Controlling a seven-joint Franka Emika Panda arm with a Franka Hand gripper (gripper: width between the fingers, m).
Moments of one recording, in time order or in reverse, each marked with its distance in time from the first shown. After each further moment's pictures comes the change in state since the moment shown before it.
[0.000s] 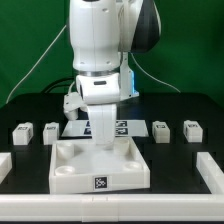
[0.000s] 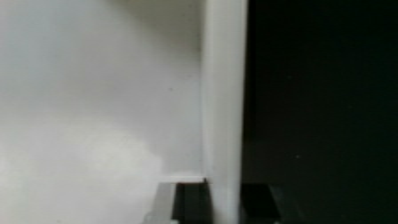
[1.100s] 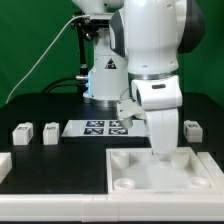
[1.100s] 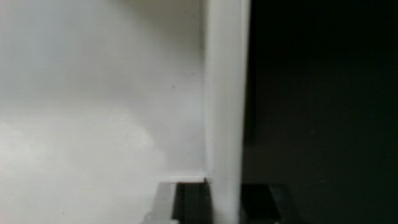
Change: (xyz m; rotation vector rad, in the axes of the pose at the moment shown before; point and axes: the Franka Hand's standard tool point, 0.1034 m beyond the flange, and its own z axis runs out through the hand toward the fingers) arm 0.103 0.070 -0.003 -0.059 0.064 0.089
